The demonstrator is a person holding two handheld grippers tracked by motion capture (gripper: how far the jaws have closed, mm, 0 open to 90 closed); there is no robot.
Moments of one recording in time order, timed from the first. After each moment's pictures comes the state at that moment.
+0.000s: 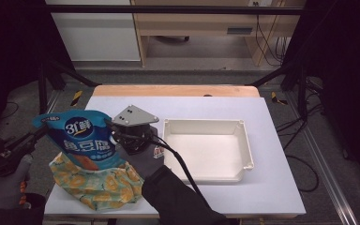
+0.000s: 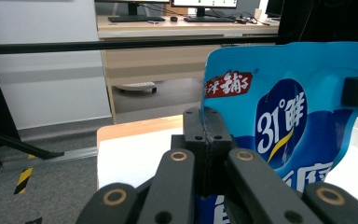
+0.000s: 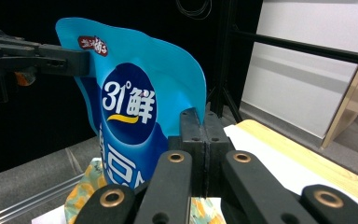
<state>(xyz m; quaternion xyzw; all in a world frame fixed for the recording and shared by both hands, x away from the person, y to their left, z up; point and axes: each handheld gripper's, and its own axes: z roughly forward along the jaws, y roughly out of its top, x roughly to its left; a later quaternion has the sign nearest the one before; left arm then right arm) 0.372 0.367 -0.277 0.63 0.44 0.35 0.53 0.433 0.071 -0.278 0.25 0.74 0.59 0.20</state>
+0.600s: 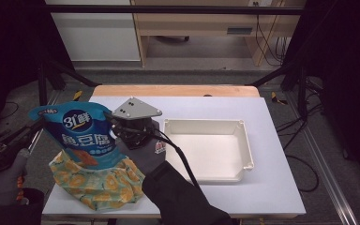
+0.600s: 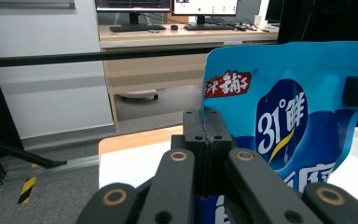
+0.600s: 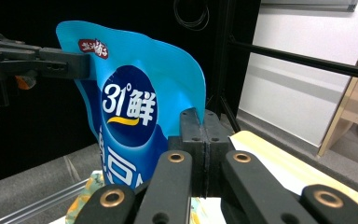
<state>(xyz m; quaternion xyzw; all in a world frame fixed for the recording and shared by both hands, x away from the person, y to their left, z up) 0.371 0.358 -0.254 0.63 0.43 0.36 0.53 0.432 0.065 -0.256 0.25 0.73 0.60 0.21</state>
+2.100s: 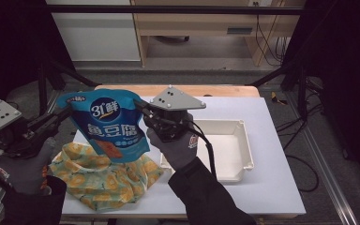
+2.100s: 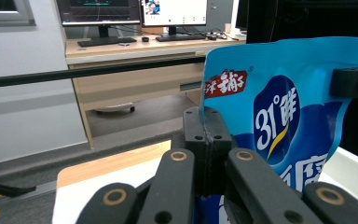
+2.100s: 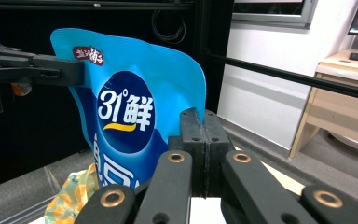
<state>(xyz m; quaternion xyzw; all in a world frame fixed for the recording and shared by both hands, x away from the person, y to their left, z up) 0.382 0.297 -0.226 0.65 0.39 0.34 0.56 0.427 -0.005 -0.226 0.26 0.71 0.61 0.24</state>
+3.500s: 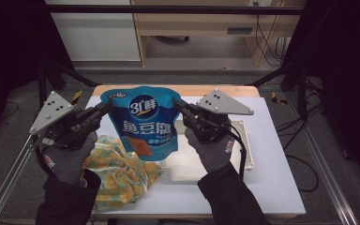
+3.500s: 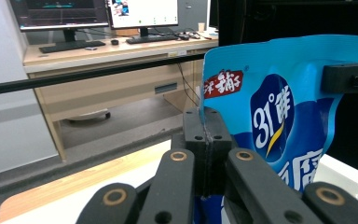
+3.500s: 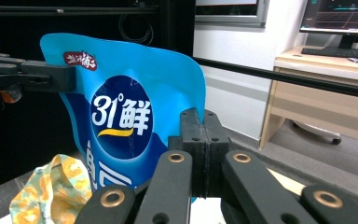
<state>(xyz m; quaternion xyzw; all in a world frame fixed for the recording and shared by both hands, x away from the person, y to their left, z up) 0.404 0.223 -0.229 0.68 0.35 0.32 0.57 0.422 -0.078 -0.233 0.31 0.68 0.60 0.27</state>
